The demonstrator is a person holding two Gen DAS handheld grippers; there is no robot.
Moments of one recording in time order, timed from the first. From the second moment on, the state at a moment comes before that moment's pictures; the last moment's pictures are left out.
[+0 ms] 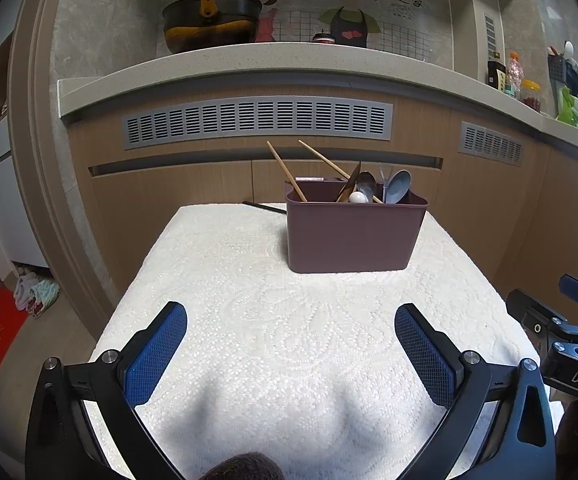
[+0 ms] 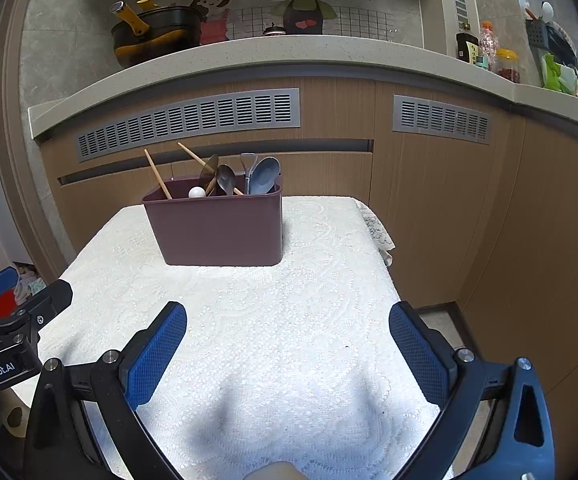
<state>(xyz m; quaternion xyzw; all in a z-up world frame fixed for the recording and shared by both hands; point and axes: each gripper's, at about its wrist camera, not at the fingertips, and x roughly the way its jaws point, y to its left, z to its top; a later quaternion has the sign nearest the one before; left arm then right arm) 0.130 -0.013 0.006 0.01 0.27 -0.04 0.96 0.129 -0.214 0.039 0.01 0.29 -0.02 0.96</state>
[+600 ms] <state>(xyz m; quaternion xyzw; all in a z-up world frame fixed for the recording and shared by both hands) 0.128 -0.014 0.006 0.01 0.27 -0.04 0.96 0.129 -0.213 0.039 0.01 0.29 -0.02 0.96</state>
